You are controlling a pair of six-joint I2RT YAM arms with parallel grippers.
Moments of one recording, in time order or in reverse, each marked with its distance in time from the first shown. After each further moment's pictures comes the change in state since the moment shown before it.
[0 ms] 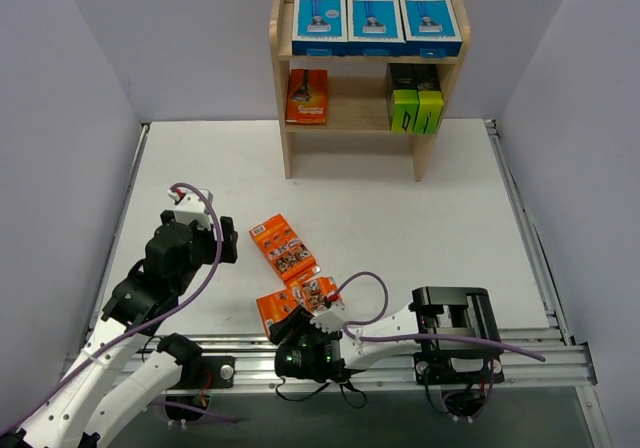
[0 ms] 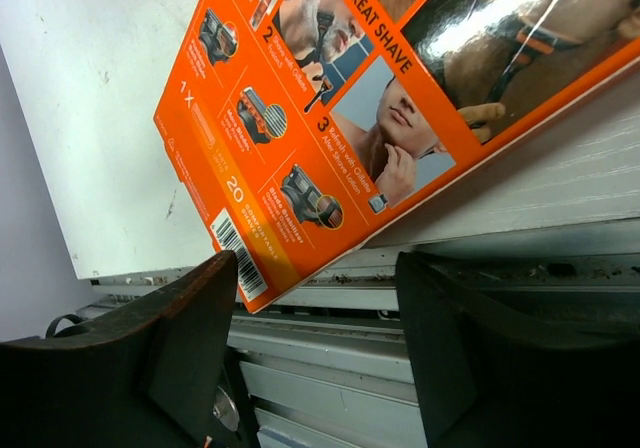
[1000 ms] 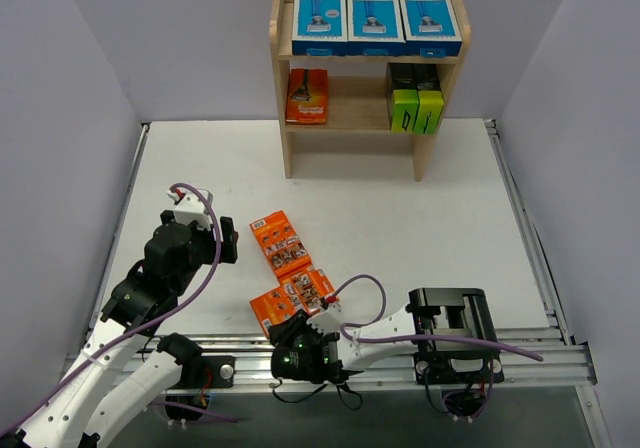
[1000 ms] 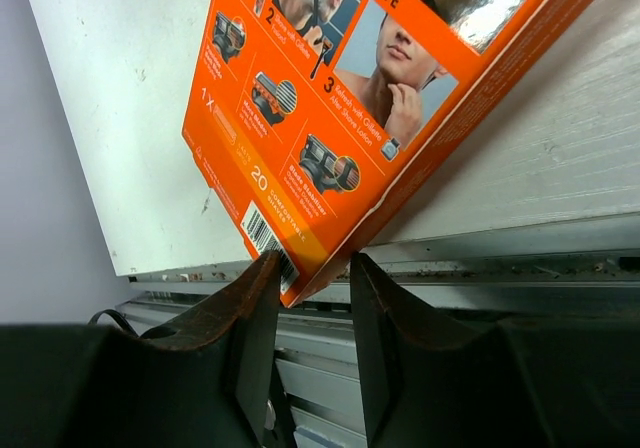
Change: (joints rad) left arm 0.000 -0.007 0.000 0.000 0.011 0.000; right arm 0.011 0.027 0.020 0.053 0.020 0.026
